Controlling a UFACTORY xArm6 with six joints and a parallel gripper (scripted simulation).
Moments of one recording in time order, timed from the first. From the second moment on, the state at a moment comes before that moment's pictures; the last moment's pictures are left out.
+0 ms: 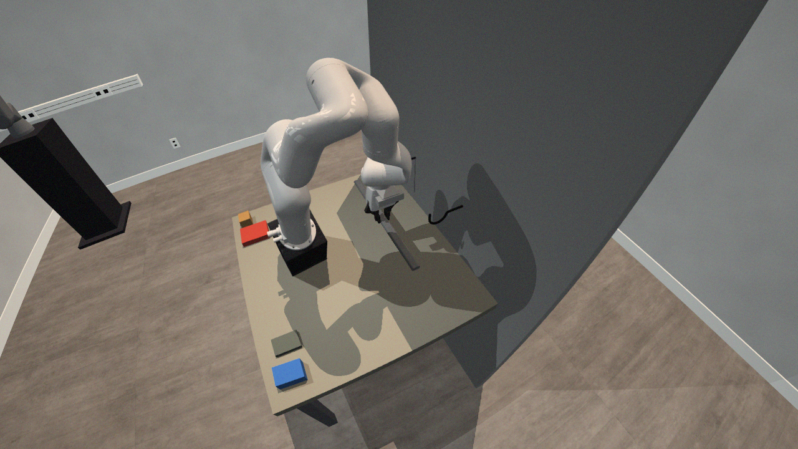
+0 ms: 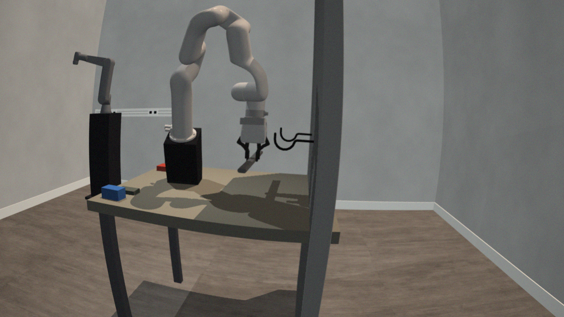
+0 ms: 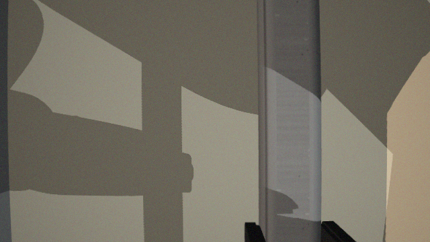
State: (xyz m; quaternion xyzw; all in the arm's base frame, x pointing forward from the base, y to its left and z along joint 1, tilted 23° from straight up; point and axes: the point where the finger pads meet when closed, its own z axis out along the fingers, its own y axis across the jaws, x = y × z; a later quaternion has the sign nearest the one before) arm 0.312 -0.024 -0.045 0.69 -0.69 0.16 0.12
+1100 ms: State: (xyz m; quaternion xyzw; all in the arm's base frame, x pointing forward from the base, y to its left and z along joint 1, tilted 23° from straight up) arm 0.315 -0.043 -0.090 0.69 -0.69 0.16 0.12
